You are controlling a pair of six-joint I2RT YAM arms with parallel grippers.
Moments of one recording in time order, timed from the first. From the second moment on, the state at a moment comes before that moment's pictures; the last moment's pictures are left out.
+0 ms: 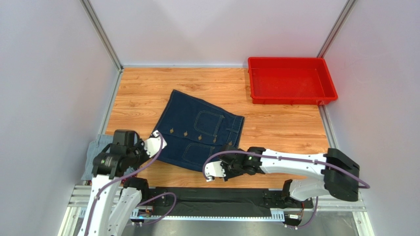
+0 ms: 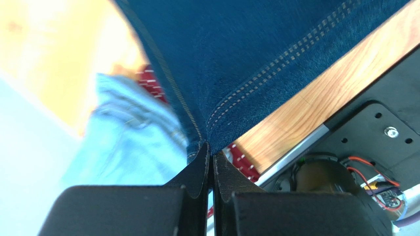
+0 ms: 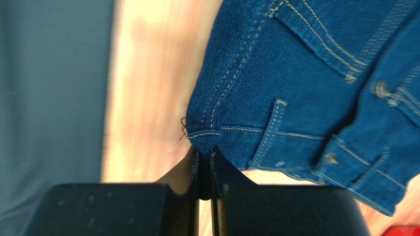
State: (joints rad) left arm -0.12 0.58 0.76 -1.22 0.15 0.85; right arm 1.19 1.33 0.75 -0.55 -0.06 -0.69
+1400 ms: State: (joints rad) left arm -0.27 2.07 1.86 -0.70 -0.22 0.69; right arm 0.53 1.68 1.18 -0.45 -0.17 -0.53
